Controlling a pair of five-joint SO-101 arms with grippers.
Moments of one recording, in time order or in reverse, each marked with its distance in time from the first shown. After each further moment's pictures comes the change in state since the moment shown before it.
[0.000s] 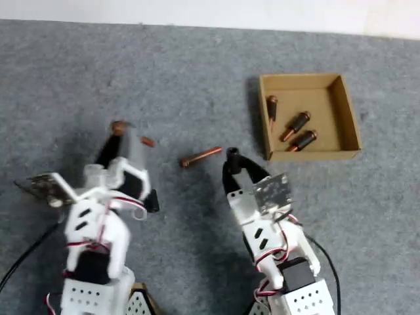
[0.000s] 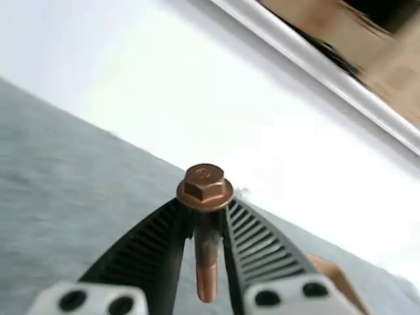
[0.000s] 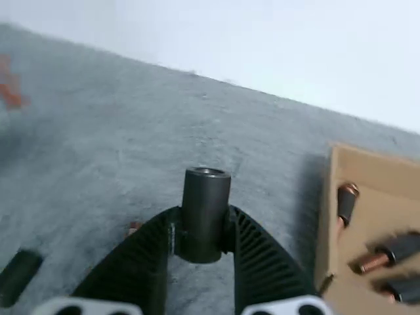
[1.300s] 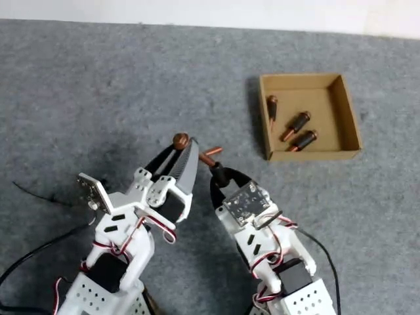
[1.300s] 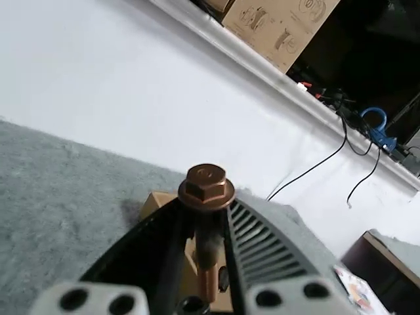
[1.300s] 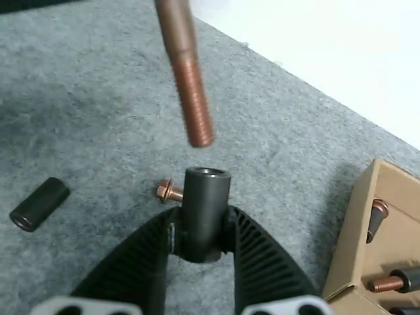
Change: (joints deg) left arm 20.0 0.1 2.2 -5.2 0.0; right arm -5.4 0.0 0.0 5.4 10.3
